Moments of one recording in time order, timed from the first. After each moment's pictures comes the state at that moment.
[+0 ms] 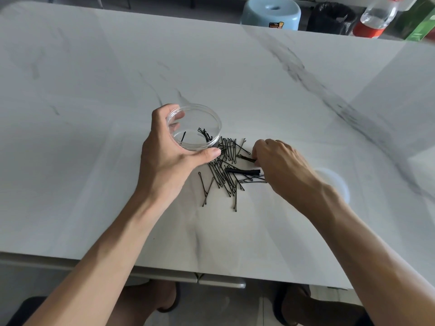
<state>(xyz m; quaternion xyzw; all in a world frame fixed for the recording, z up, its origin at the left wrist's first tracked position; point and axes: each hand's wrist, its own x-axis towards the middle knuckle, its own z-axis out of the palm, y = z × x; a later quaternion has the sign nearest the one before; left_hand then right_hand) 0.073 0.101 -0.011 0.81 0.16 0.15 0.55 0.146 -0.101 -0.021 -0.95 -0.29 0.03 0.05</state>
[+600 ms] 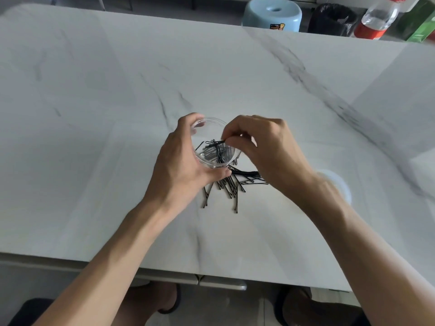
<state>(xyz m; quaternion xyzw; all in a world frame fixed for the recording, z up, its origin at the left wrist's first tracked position) 0.070 0.090 -0.010 0.88 0.08 0.10 0.46 0.142 -0.067 0.014 -0.87 -0.32 -0.02 0.37</state>
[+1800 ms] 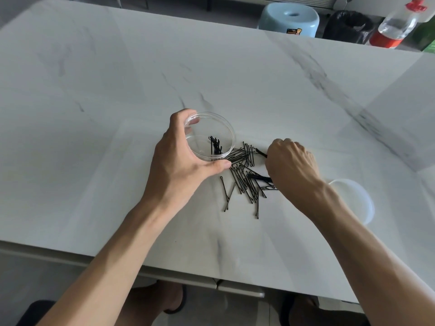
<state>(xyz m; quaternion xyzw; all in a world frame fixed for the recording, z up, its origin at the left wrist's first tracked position) 0.061 0.126 -0.007 0.86 0.14 0.13 0.47 0.146 -0.055 -0.012 -0.98 -0.16 0.05 0.03</state>
